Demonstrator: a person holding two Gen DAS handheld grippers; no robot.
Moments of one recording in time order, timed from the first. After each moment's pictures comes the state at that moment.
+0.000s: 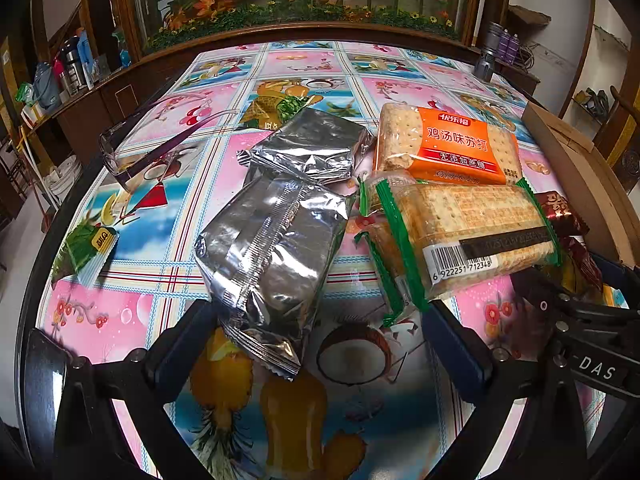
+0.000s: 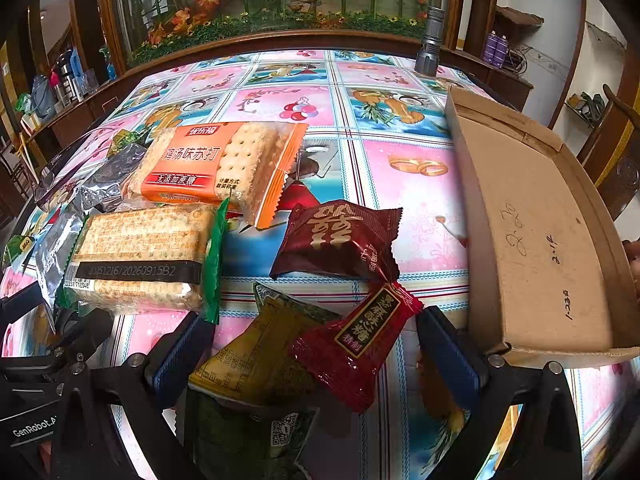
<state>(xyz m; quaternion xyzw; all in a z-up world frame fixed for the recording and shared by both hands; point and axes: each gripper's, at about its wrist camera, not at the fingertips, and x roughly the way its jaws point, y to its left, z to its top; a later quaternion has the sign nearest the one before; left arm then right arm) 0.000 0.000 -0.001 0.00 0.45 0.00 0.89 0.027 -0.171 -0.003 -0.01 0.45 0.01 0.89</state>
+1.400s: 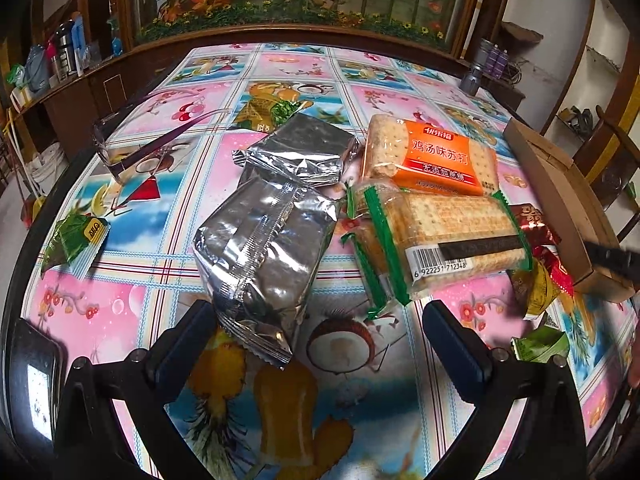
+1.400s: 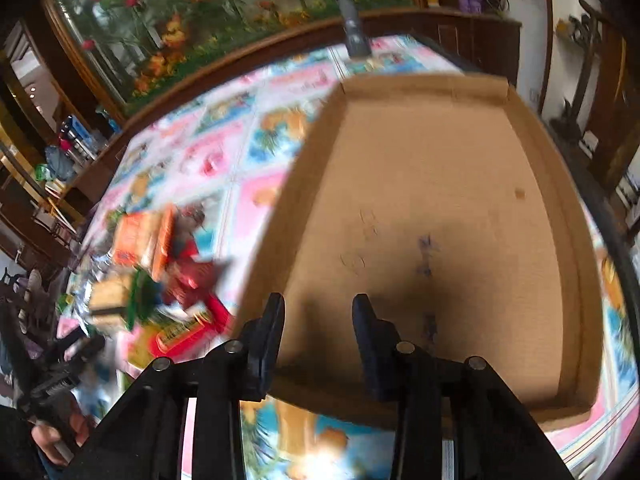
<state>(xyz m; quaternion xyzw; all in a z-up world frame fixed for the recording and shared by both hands) -0.009 0.010 0.007 -0.05 0.45 -0.04 0.89 0.019 -0.334 0.026 0.13 0.47 0.07 0.87</state>
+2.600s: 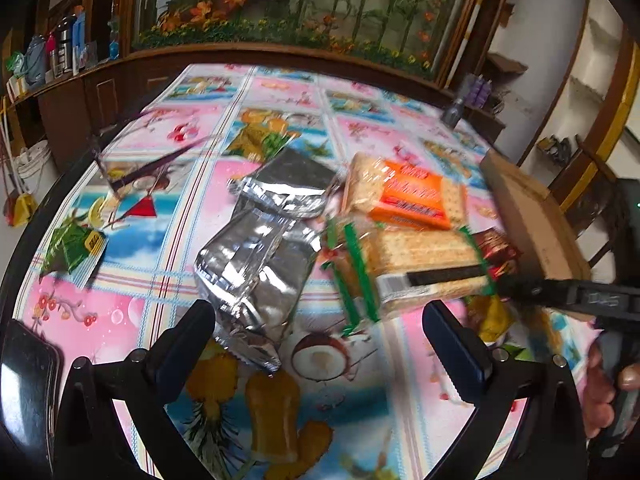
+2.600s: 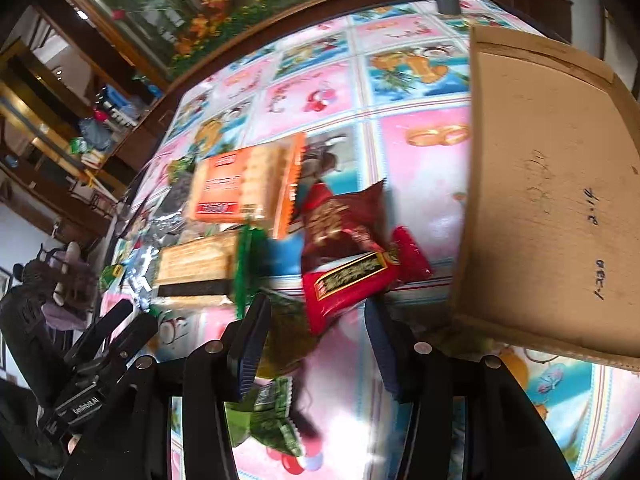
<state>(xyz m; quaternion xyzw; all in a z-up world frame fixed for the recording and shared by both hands) -0.020 0.016 0.030 -0.09 0.40 -0.07 0.91 0.038 -0.234 0.015 0.15 0.51 0.15 0.83</state>
